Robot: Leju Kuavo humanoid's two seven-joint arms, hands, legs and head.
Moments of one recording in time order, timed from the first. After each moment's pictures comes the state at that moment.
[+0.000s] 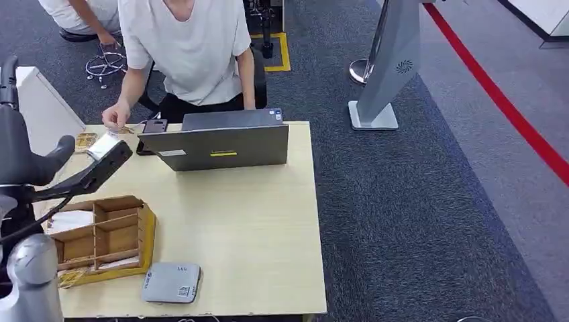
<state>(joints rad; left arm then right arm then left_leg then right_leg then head) -0.37 0.02 -0.18 -1.99 -1.52 -0.25 0.11 0.40 0.31 -0.49 -1.13 0.80 0.42 0.31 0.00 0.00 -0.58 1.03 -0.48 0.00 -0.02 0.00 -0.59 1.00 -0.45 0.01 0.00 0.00</state>
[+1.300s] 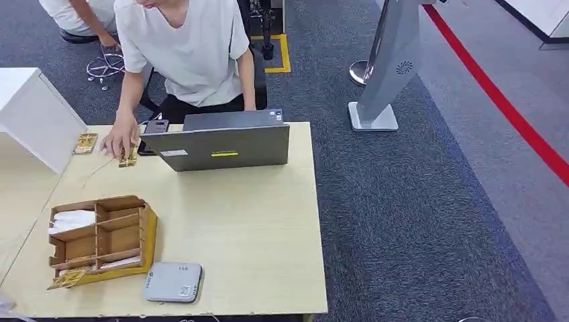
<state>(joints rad) 0.21 -0.36 0.86 -1.16 -0.06 0.04 0.14 0.47 0.31 -0.35 -1.31 0.67 0.35 0.44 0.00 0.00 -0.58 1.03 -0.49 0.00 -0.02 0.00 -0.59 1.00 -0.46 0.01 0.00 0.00</state>
